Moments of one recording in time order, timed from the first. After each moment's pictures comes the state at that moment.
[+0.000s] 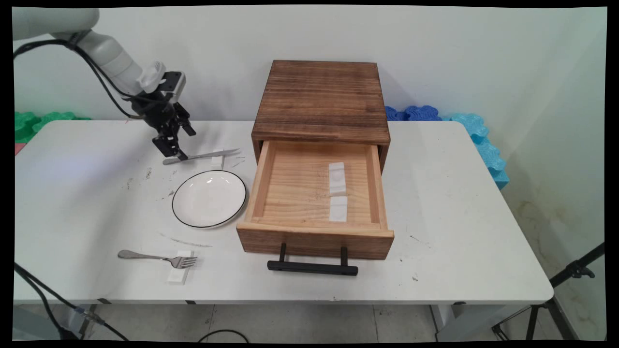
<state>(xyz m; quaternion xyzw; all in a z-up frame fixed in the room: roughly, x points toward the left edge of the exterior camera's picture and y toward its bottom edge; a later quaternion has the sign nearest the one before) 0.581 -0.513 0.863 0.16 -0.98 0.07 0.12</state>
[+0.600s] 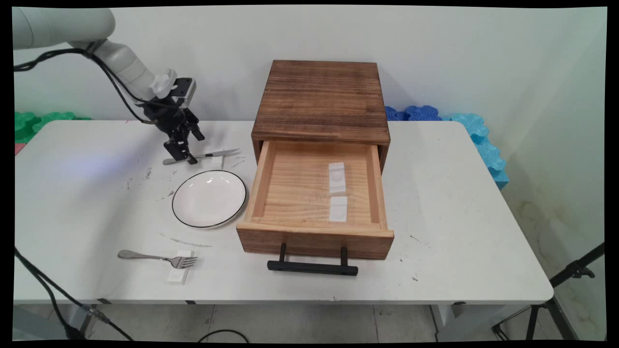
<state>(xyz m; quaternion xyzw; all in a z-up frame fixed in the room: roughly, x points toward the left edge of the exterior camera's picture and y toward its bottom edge) 0.572 -0.528 0.841 0.16 -0.98 0.06 0.13</state>
